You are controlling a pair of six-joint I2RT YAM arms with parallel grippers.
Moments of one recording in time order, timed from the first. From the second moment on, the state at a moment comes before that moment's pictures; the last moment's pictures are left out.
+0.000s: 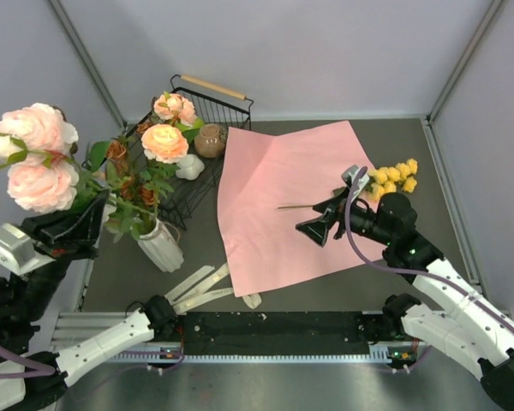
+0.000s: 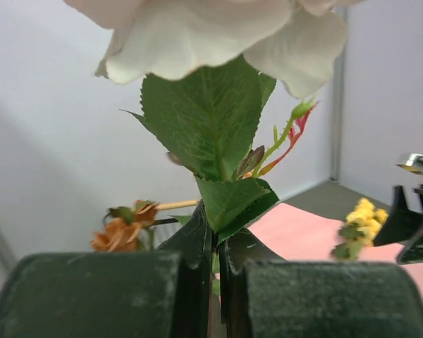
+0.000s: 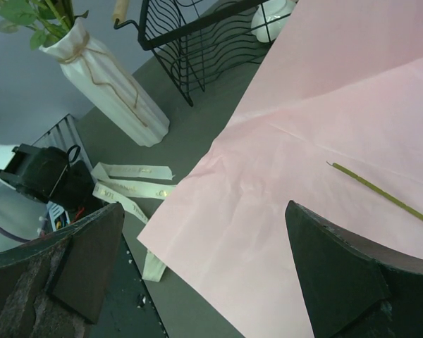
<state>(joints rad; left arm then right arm) -0.91 0.39 1.35 -0.47 -0.26 0.27 0.56 0.76 0.63 0.01 -0.48 0.33</state>
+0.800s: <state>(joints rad) -0.91 0.38 1.33 -0.51 -0.58 0.29 0.56 0.75 0.64 0.00 -0.46 0.35</state>
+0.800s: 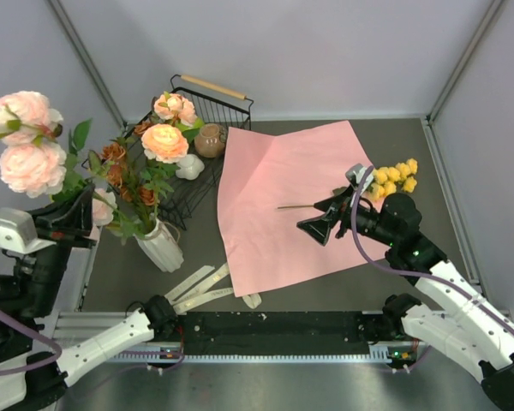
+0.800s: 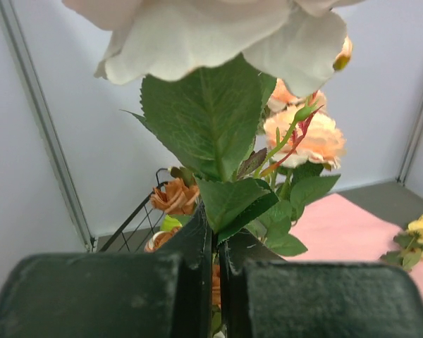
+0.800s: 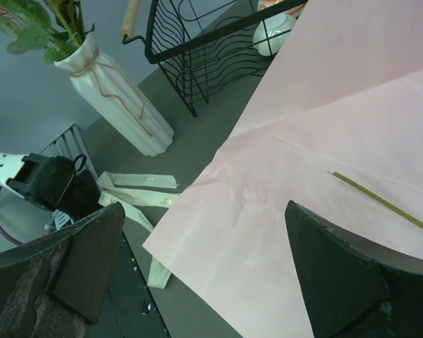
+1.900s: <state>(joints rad) -0.92 0.34 1.11 -0.49 -0.65 0.16 0.56 0.75 0.64 0.01 -0.46 0.37</state>
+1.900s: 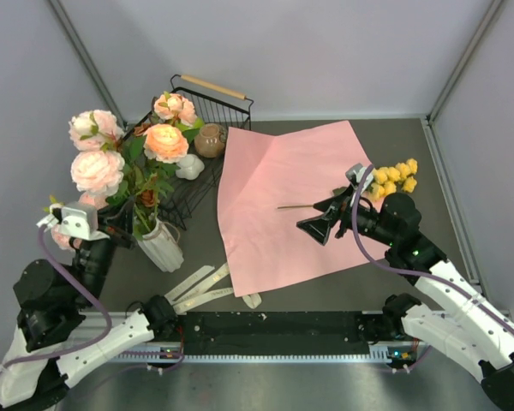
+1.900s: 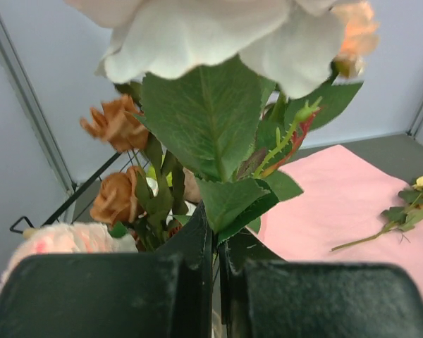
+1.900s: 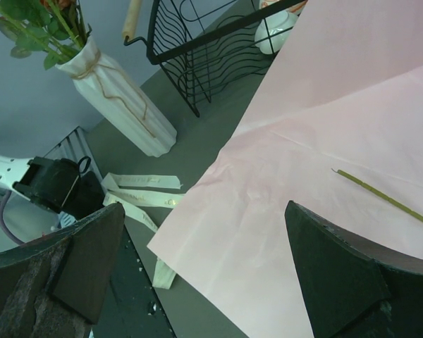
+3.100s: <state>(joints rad) -0.93 0.54 1.42 -0.55 0.11 0.03 0.38 0.98 0.56 -0.06 -0.05 0.86</state>
